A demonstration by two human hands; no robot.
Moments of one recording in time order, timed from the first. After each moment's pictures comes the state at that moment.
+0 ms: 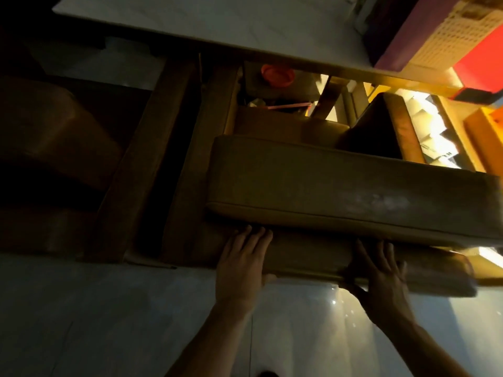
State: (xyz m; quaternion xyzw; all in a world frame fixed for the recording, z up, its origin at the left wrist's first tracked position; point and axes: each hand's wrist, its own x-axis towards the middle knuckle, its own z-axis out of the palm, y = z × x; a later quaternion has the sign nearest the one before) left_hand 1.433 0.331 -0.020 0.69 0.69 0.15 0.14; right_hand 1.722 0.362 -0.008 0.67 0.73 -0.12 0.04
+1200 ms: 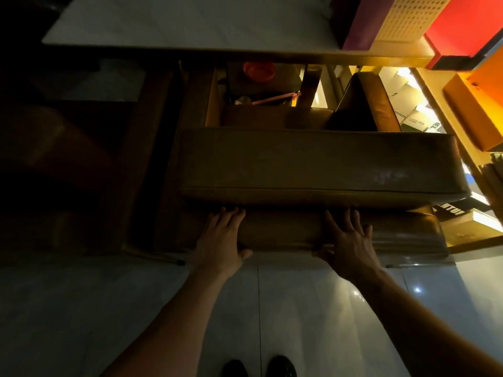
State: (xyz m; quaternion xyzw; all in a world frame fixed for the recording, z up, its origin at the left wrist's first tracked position) left_hand 1.440 0.336 0.004 0.67 0.71 0.05 0.21; right_hand 1.728 0.372 0.006 0.65 0.74 -0.14 0.12
